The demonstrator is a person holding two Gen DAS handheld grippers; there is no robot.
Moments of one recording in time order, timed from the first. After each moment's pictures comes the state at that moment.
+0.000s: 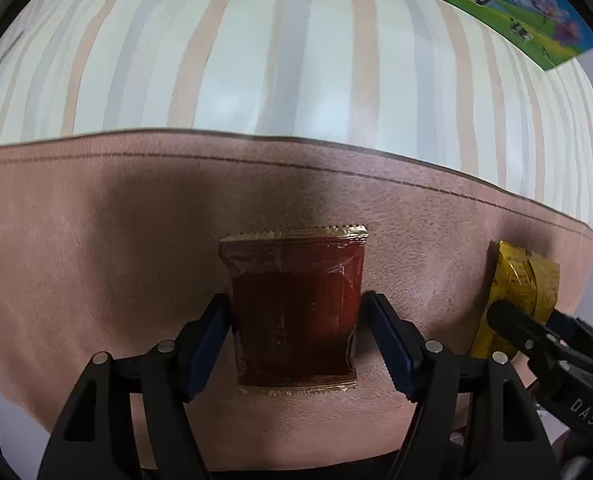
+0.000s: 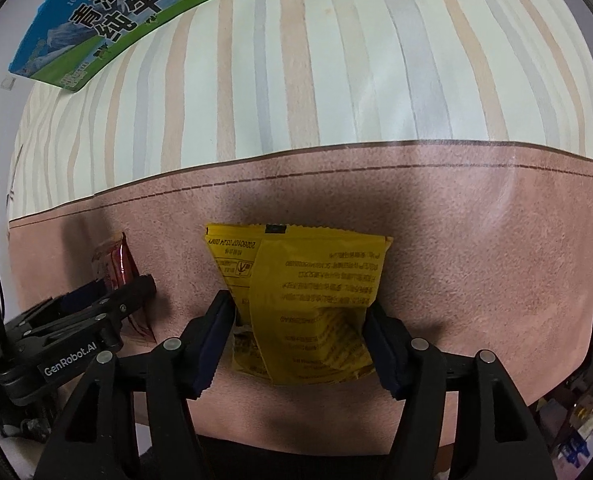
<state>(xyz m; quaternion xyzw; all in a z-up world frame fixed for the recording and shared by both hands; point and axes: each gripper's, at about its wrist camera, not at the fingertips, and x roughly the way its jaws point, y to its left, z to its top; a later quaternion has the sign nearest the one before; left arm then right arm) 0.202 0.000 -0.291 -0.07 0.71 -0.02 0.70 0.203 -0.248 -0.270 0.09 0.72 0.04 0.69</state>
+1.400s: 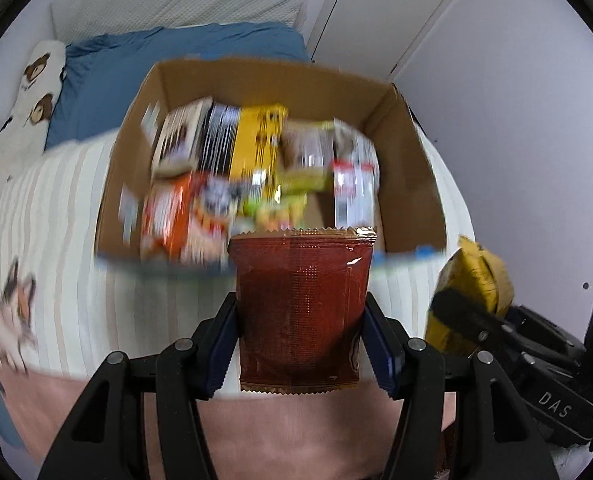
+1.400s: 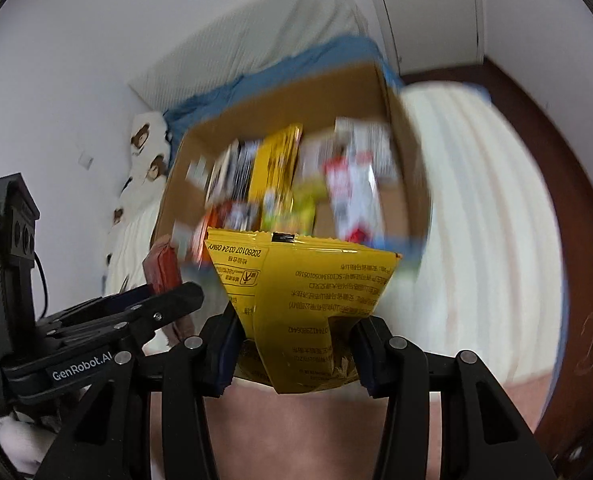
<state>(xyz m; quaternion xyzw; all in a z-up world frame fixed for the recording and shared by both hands) 0.342 -0.003 -0.081 -0.08 0.58 -0.12 0.80 0.352 -0.273 -0.065 0.13 0.55 0.11 0.82</state>
